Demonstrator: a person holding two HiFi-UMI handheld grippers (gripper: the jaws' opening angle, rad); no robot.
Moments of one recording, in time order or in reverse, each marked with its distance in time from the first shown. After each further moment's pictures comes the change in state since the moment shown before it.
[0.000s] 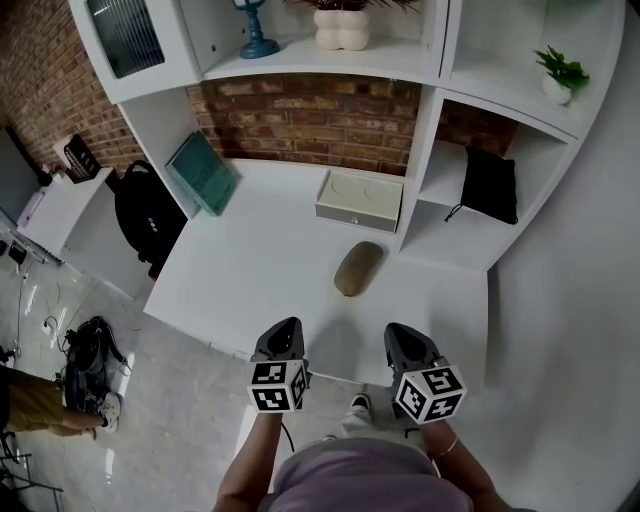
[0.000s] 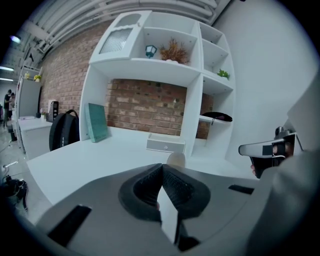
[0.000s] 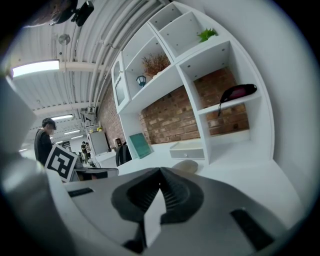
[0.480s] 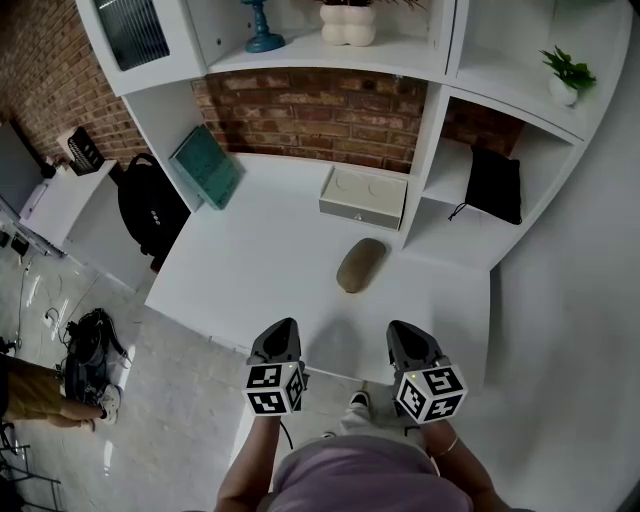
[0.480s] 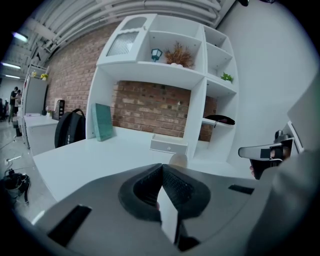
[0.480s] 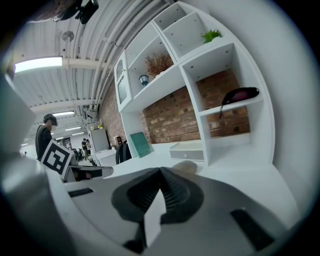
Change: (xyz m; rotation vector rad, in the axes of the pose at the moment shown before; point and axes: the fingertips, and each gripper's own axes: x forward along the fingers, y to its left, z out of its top) left arm -0.014 0.005 -0.002 -0.039 -0.016 0.038; right arm -0.001 -0.003 0.001 -0.039 0.003 0.001
